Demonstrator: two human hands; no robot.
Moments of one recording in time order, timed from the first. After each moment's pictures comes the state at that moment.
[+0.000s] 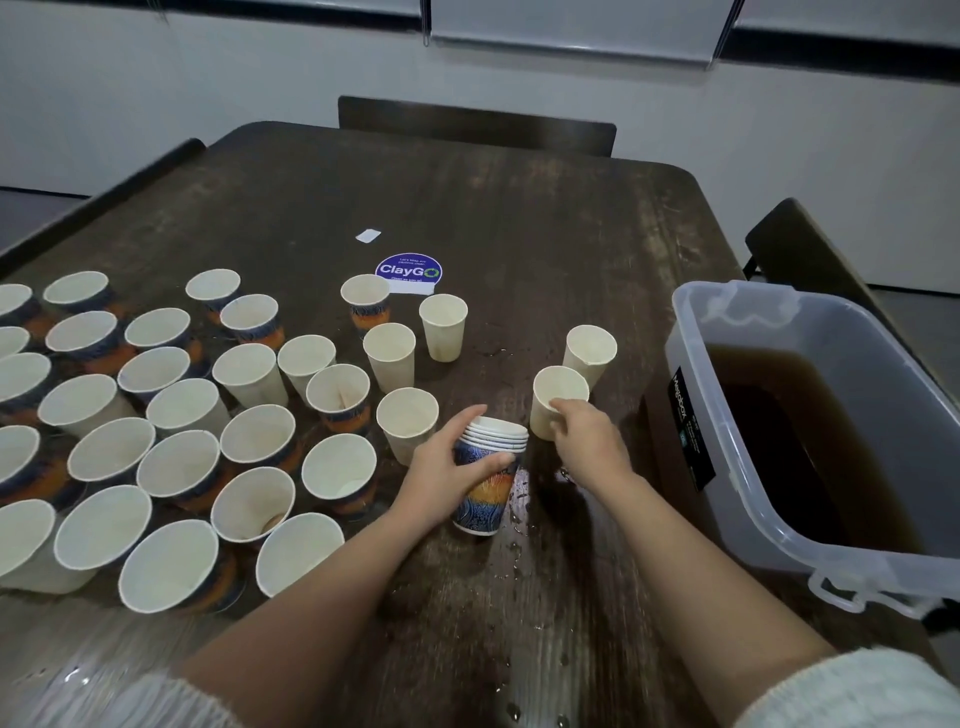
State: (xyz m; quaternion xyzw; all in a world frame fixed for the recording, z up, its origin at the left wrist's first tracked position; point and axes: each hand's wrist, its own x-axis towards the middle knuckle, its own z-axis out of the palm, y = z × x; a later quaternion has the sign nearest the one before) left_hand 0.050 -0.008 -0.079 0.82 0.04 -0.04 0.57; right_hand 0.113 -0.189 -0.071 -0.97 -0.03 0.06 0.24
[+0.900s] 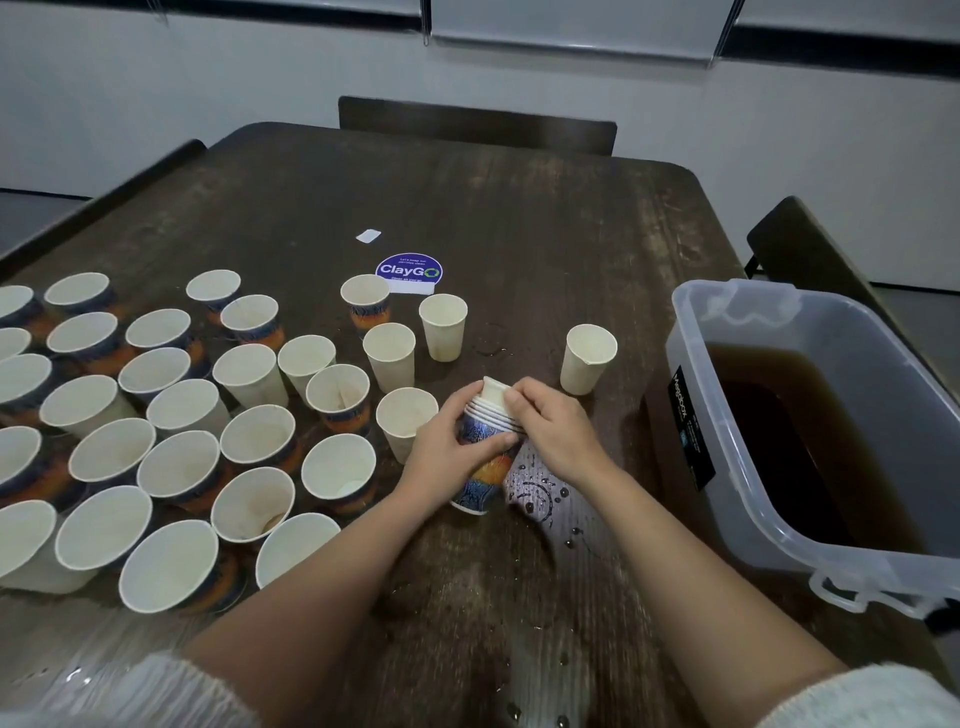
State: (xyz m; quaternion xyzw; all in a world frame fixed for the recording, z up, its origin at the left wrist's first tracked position) left_hand 0.060 -0.010 -0.067 0.82 0.02 0.00 0.57; right_hand 0.096 -0.163 -0.040 -0.88 -0.16 0.04 0.44
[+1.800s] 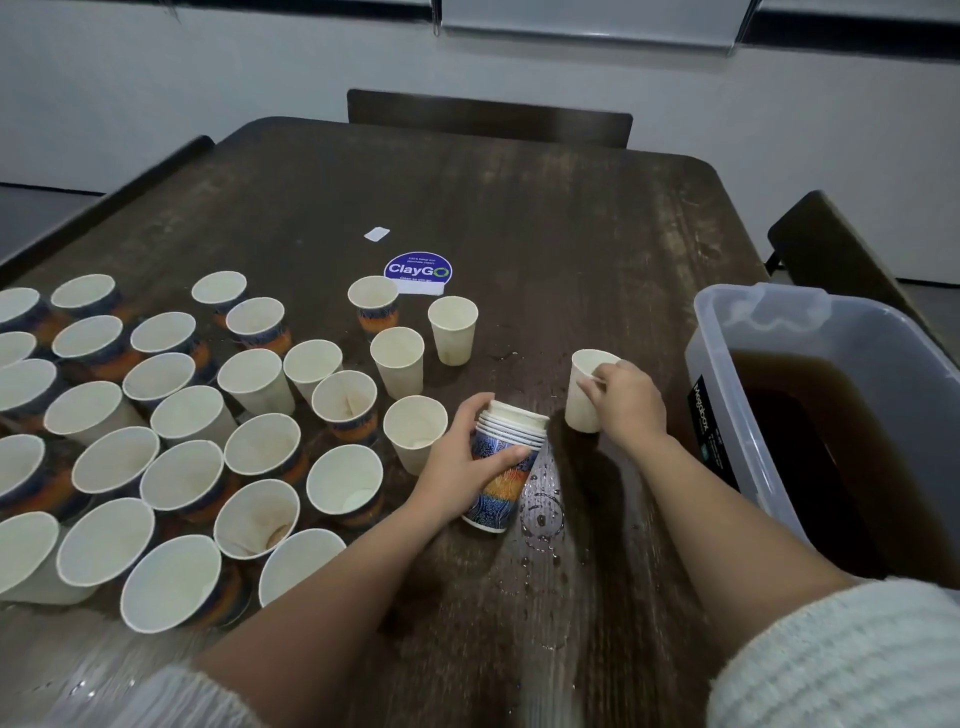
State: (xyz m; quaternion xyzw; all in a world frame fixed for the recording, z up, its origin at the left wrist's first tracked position) left_hand 0.073 -0.010 -0.082 0.81 0.04 -0.05 0.58; right_hand 0.174 -0.207 -0.065 -0.98 0.00 -0.02 0.19
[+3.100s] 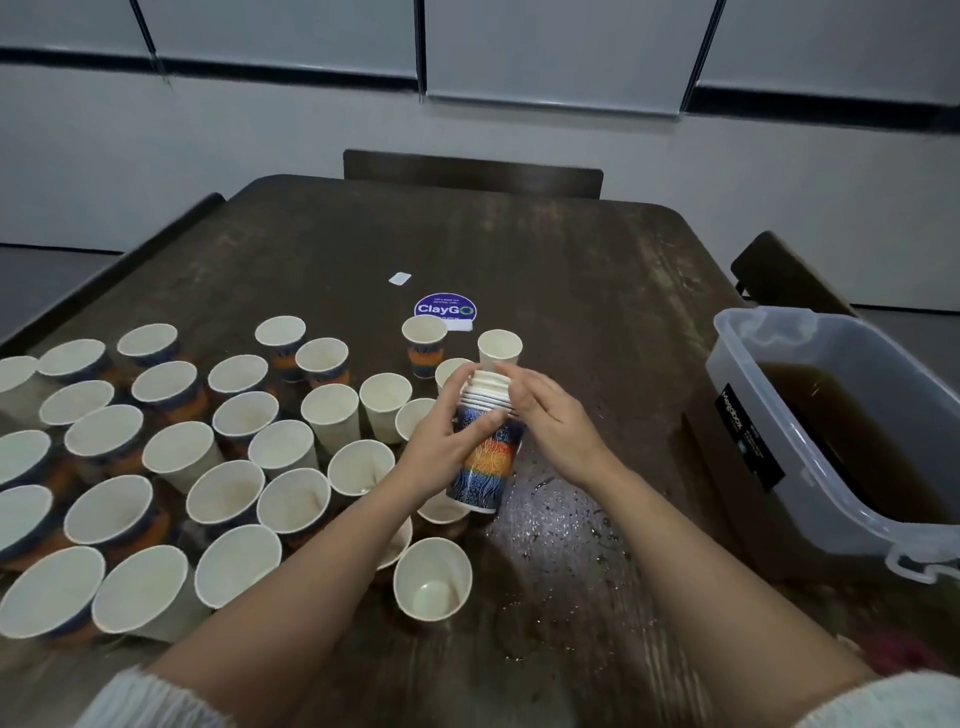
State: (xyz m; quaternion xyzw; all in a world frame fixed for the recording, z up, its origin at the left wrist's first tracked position) left_hand 0.052 0.108 -0.018 0.77 -0.07 -0.04 0.64; right_hand 0.066 -0.054 0.003 -0.82 -0.17 0.03 0.54
